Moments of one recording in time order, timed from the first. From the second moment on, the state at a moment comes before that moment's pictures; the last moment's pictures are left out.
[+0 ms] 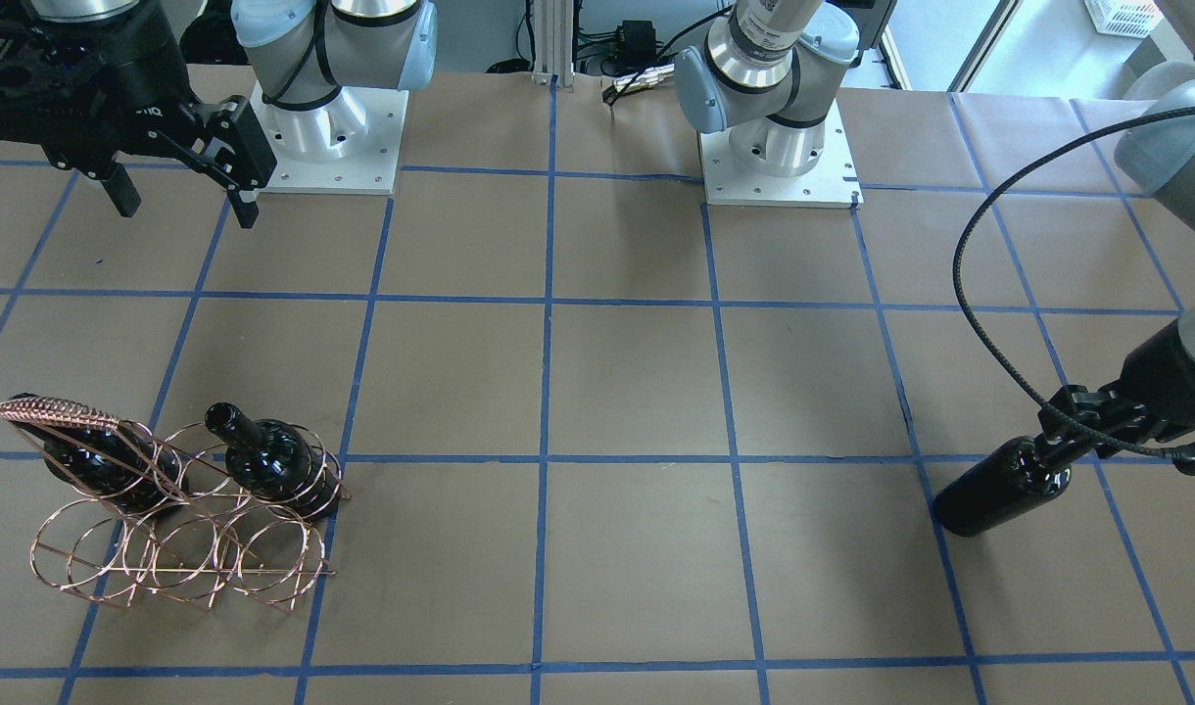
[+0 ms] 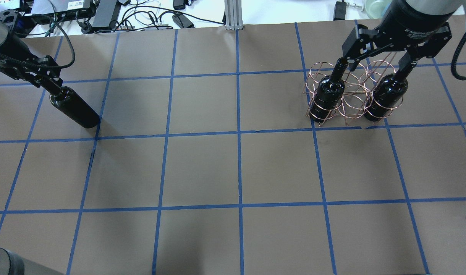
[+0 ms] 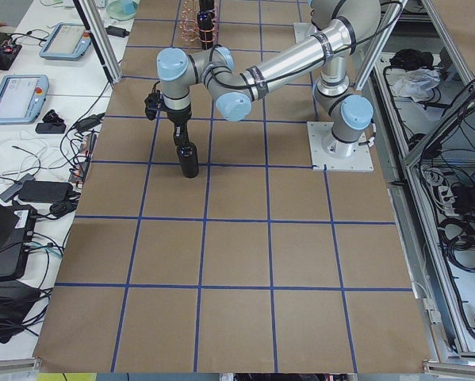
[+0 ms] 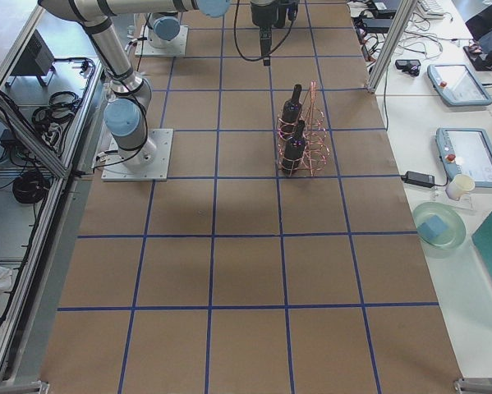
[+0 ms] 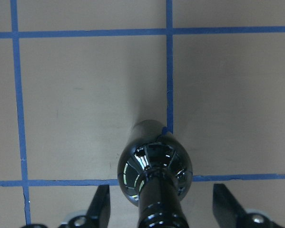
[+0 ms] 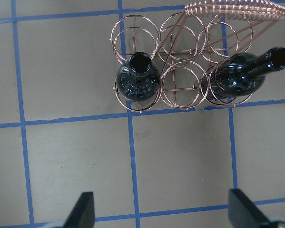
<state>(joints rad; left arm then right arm) -1.13 -1.88 -1.50 -1.30 1.54 0.45 1.52 -1.64 1.55 -1.61 -1.61 0.02</state>
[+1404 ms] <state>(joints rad) -1.21 -1.78 -1.50 -1.45 1.55 0.28 1.52 -1.66 1.55 -1.60 -1.61 0.01</state>
